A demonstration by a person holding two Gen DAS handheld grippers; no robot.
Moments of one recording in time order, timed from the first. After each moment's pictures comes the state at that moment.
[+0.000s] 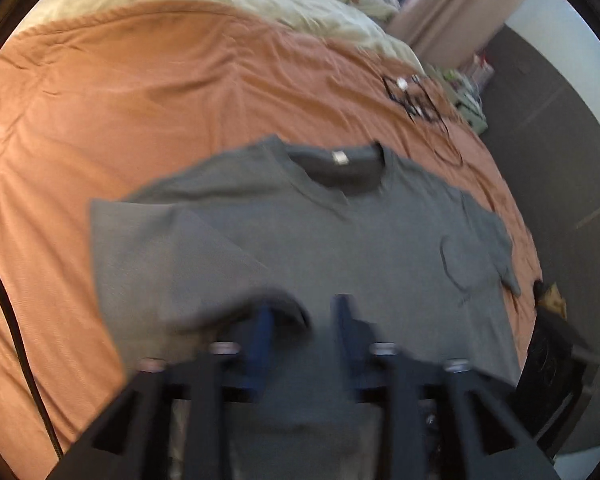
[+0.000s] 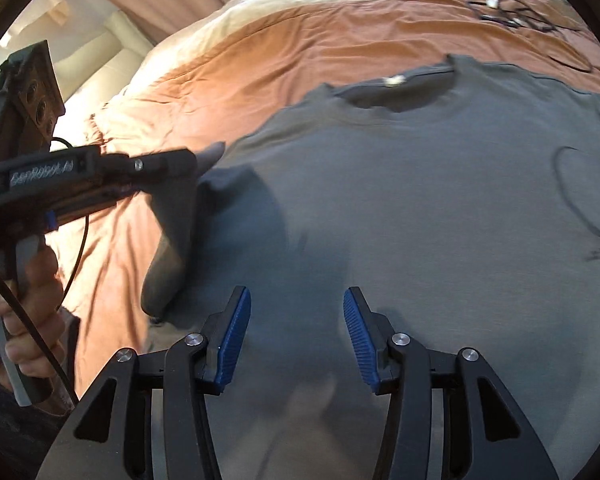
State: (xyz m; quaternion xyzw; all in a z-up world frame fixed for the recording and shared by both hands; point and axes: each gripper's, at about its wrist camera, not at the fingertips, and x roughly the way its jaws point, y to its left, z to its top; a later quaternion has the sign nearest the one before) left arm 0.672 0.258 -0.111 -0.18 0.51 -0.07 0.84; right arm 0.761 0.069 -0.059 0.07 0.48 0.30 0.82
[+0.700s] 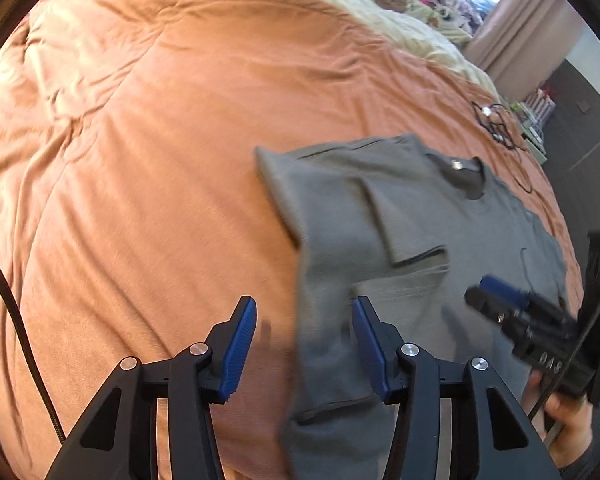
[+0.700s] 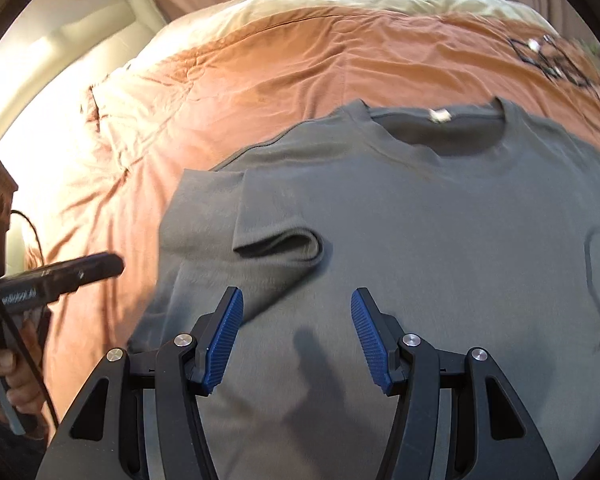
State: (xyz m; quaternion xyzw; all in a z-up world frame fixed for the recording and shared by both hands) left arm 0.598 0.361 -0.145 -0.20 0.51 0.06 0.84; right arm 0.792 0.134 -0.059 -0.03 0.46 0.31 0.83
